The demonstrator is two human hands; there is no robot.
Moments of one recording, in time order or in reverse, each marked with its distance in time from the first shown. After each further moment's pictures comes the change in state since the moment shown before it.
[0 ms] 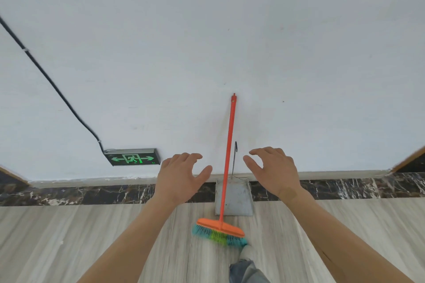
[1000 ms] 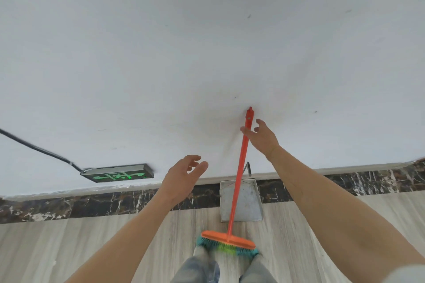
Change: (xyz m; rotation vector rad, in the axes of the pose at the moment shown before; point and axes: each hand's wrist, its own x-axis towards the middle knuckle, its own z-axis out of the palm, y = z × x) left_hand 0.240 -0.082 0.068 -0.666 -0.359 -0.334; right_hand 0.334 0.011 0.094 0.672 -0.241 0.451
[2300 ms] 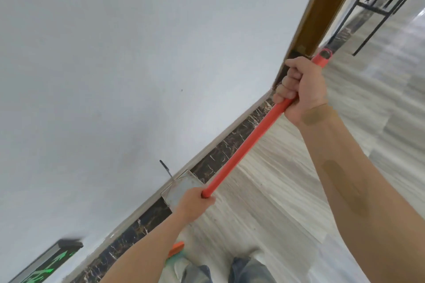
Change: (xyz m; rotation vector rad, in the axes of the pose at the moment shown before) left_hand -0.051 0.023 0.203 0.457 -0.648 0.311; right_hand -0.291 0.048 -0.226 1.297 0.815 -0.074
